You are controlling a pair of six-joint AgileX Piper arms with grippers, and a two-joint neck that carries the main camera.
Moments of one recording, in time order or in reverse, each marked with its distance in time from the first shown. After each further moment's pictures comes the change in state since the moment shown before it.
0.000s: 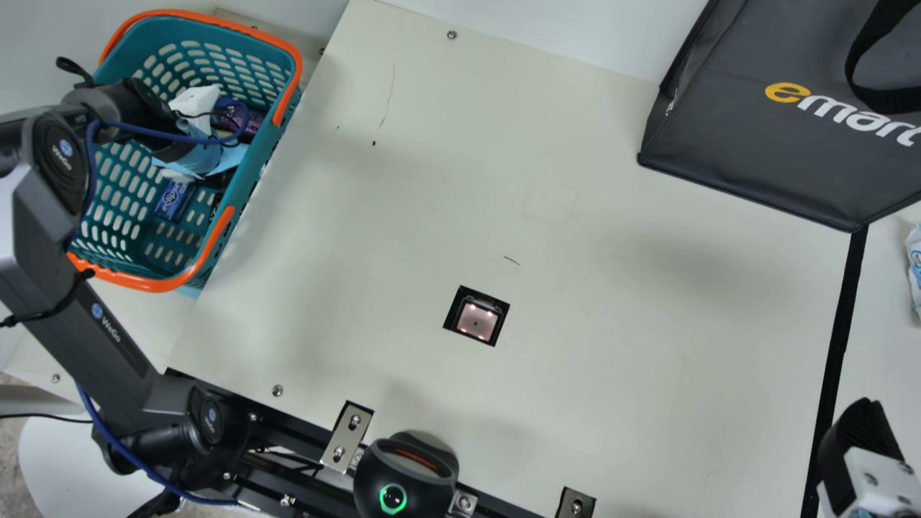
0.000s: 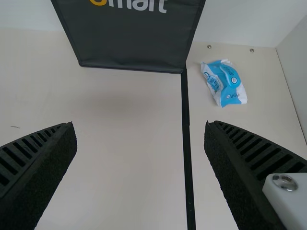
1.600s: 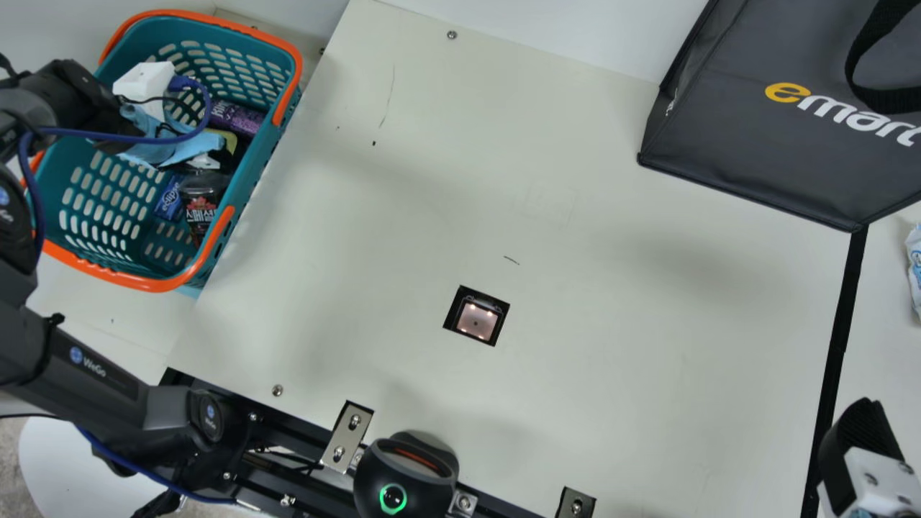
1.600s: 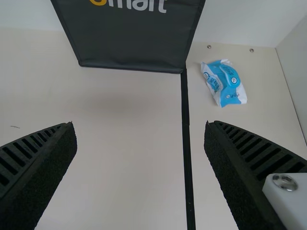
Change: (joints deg) left arm 3.7 -17.6 6.4 2.8 6.2 2.2; right arm 0.0 0.0 0.0 -0.1 0.0 0.0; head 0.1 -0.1
